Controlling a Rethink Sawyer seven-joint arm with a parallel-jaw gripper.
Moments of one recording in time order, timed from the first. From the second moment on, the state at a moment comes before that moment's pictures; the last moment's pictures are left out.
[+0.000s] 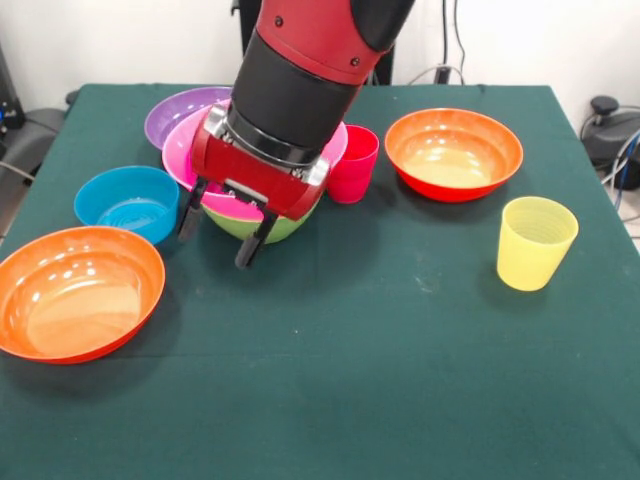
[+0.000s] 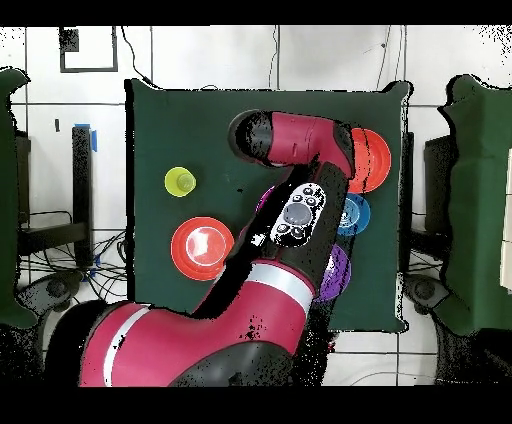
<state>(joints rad) -0.01 -0.24 -0.49 1.03 0.10 0.63 1.79</state>
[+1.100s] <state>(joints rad) -0.06 -0.09 -0.49 0.87 0.10 0.63 1.79</state>
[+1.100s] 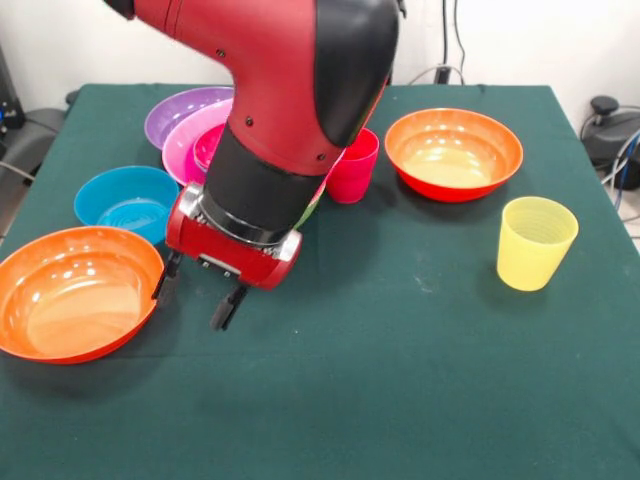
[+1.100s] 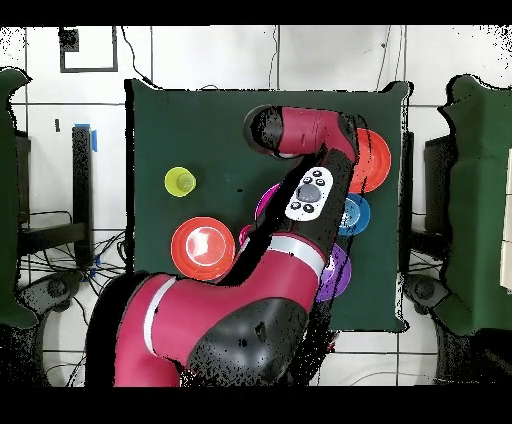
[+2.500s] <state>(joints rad) -0.13 -0.08 -0.48 0.86 0.10 0.63 1.79</state>
